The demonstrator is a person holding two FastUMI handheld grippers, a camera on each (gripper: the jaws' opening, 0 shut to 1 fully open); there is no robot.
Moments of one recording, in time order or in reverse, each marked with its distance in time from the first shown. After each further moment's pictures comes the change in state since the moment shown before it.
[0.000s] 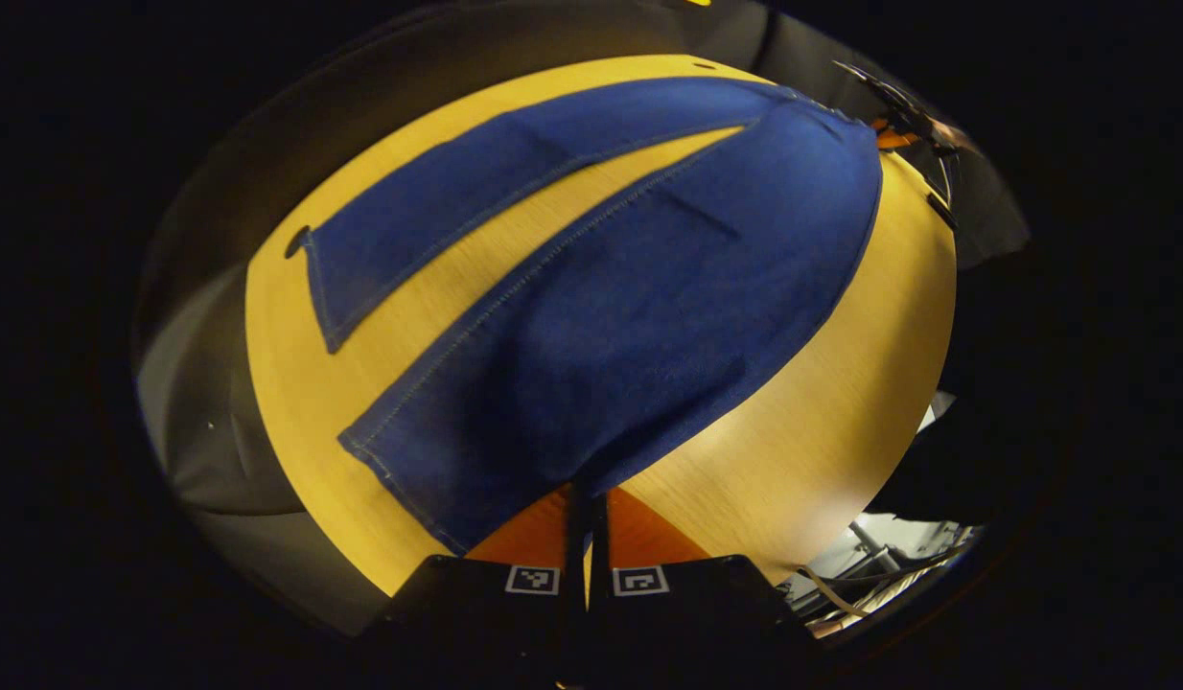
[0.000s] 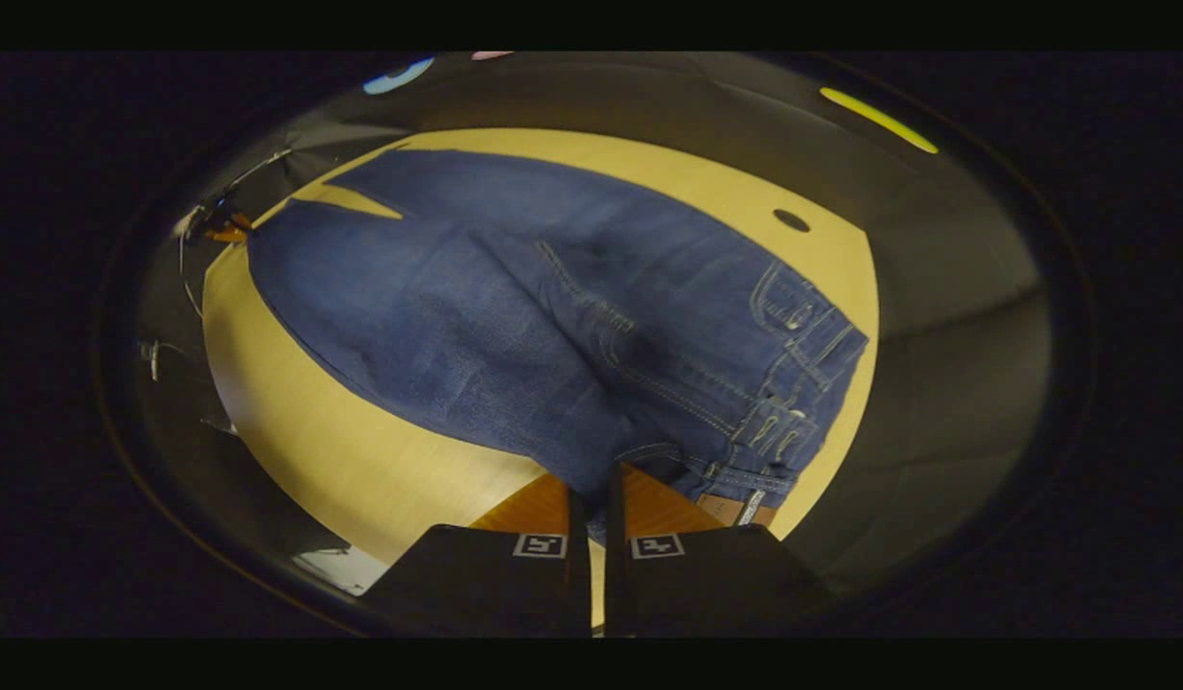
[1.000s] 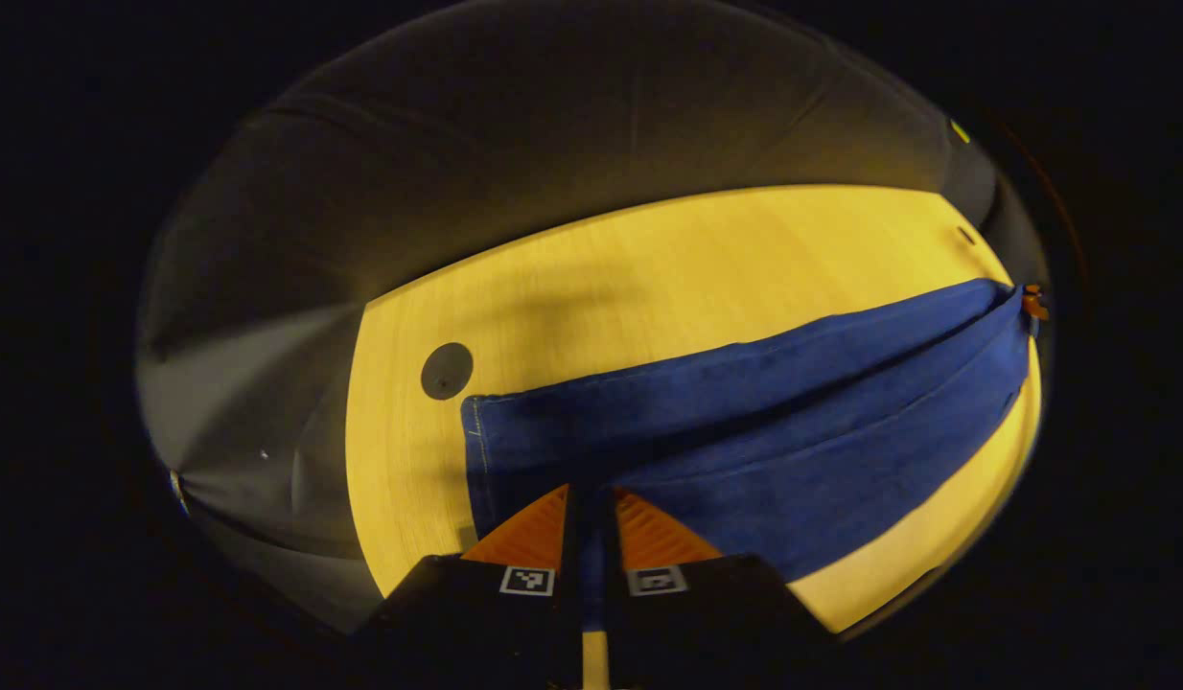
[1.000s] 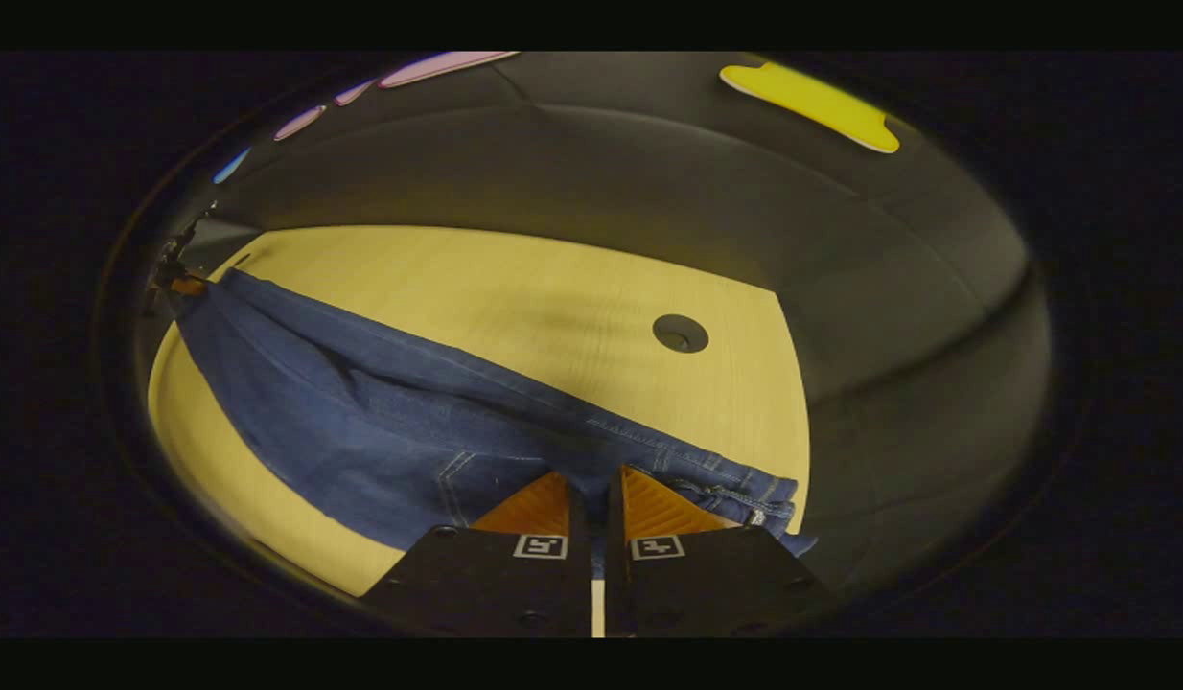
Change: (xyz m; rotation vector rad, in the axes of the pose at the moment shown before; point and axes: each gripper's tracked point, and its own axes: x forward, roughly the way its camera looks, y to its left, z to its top) left arm 0.072 0.219 0.231 -0.393 -0.107 0.328; right arm 0.087 -0.116 0.187 0.248 -0.174 -0.252
